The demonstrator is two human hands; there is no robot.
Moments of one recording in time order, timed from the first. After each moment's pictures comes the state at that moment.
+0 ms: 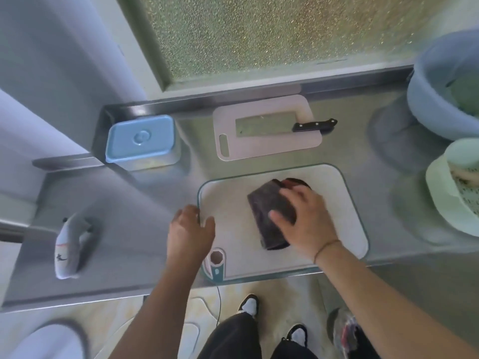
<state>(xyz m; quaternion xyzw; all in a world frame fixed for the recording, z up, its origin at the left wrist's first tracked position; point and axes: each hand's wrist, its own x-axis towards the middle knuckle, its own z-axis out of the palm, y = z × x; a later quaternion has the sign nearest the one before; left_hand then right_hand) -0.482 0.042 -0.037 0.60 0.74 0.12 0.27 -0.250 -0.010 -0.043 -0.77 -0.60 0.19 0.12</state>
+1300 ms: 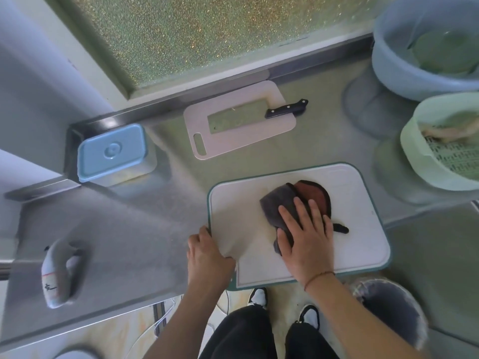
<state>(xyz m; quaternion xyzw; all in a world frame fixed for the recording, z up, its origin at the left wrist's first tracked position) -0.454 -0.011 -0.046 0.63 0.70 -0.03 0.34 -0.274 -0.083 -0.094 -0.84 -0.53 0.07 0.10</state>
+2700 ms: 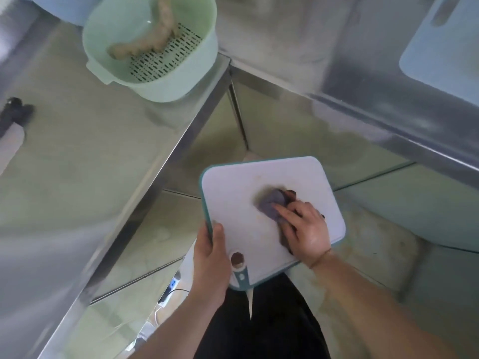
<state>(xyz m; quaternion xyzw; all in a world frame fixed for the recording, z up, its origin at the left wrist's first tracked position) -0.229 -0.245 -0.139 0.61 0.50 0.05 0.61 -0.122 -0.407 -0.234 -0.89 -0.31 0.02 0.33</state>
